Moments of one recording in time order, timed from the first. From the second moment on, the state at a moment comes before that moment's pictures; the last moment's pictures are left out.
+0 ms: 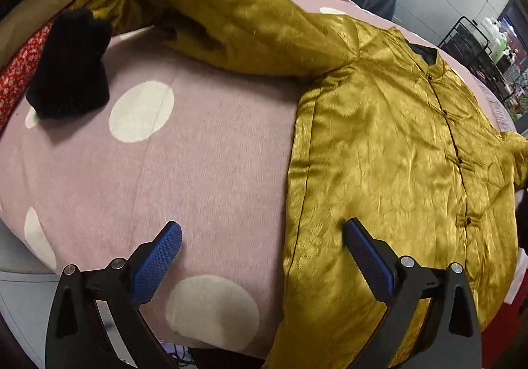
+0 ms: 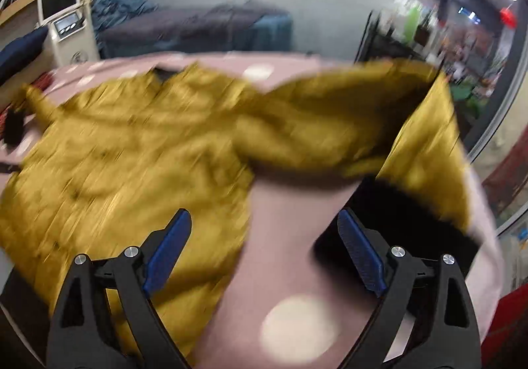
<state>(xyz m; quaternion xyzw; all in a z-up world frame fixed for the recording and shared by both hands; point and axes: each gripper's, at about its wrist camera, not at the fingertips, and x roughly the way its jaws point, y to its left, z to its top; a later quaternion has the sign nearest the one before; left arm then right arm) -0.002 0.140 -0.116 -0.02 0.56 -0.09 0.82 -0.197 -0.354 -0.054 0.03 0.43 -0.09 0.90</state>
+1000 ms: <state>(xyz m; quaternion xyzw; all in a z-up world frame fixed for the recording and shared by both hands) -0.017 0.104 -0.088 0.07 0.53 -0.15 0.83 -0.272 -0.388 -0.073 0.26 0.51 -0.11 0.81</state>
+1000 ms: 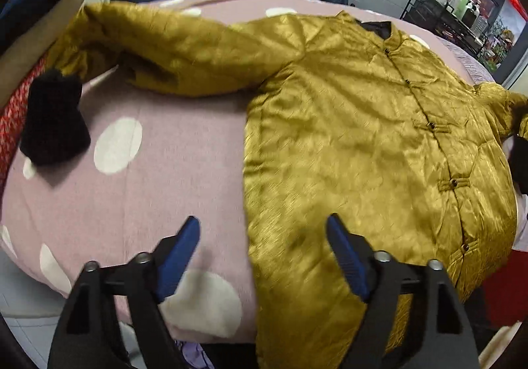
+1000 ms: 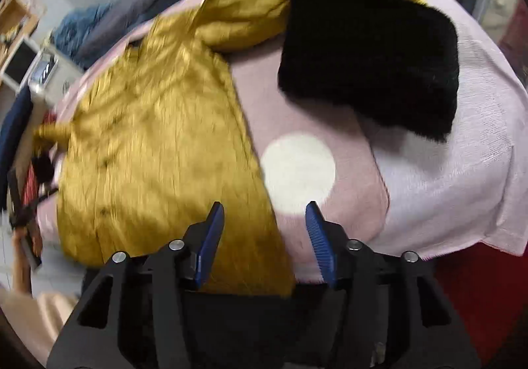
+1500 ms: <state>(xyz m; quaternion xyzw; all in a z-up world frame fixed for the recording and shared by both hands) -0.001 -0.014 -0.125 0.09 0.55 -0.16 0.82 -0.105 -0.247 -0.095 0.08 0.52 -0.04 0.85</state>
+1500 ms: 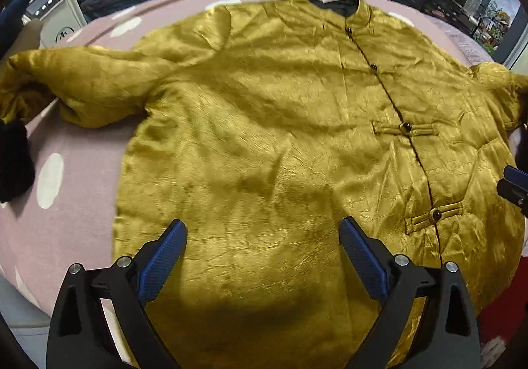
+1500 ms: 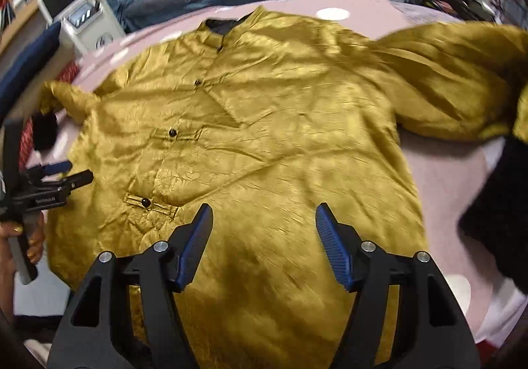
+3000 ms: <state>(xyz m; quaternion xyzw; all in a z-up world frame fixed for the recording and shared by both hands) 0.008 -0.031 -0.151 0.11 0.55 -0.10 0.82 -0.265 -0.397 -0.066 -0.08 0.41 -0.35 0.84</state>
